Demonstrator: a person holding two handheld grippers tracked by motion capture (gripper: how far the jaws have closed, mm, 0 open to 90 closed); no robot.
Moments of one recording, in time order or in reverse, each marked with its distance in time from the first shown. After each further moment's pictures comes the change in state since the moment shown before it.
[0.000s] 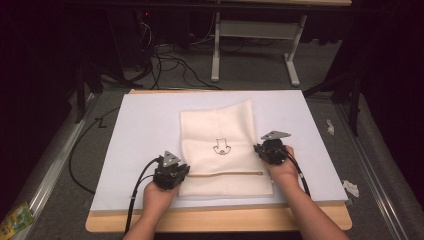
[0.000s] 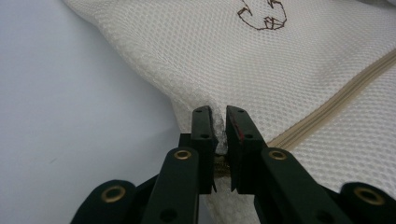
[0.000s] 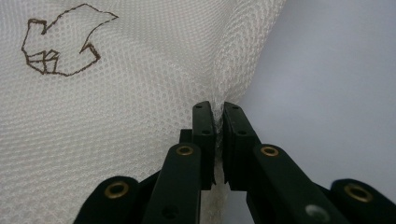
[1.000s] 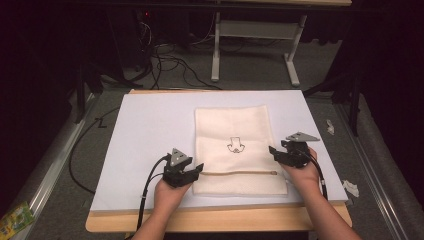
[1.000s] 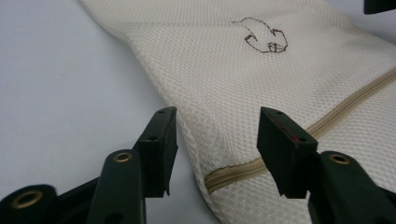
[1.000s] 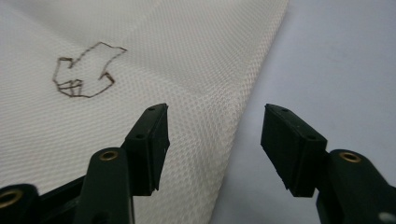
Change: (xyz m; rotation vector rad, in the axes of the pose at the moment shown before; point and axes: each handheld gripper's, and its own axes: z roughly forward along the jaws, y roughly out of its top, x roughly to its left) left arm -0.010 0.006 0.007 -0.110 -0.016 -0.019; right arm -0.035 -0.021 -0.049 -0.101 -0.048 0.096
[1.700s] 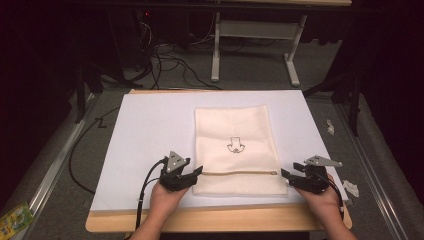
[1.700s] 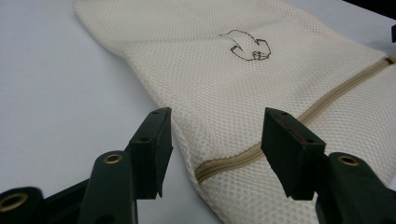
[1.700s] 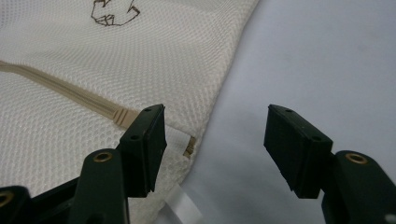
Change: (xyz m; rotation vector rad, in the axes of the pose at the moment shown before) left arm -0.007 -0.001 -0.016 -0.036 -0.006 0.055; right arm -0.005 -0.060 -0.050 0.032 0.079 0.070
